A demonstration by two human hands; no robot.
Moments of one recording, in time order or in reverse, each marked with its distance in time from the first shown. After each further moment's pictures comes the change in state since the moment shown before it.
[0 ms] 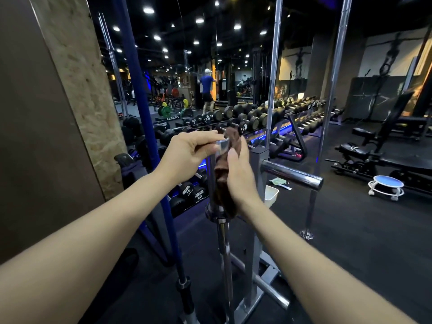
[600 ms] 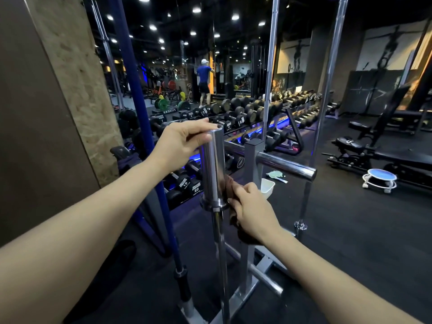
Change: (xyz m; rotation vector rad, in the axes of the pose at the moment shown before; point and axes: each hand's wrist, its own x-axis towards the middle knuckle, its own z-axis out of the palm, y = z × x) left_hand -0.002 -0.004 -0.003 0.034 -0.034 0.027; right_hand -0.048 0.072 -0.046 -0.865 -0.223 -0.146
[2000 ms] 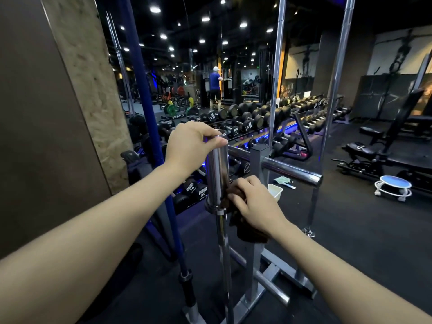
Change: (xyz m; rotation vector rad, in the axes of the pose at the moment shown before) left_hand 0.007 0.032 0.011 0.373 0.200 -0.123; right_hand 0.014 -0.008 -0.026 0.087 -0.032 -0.089
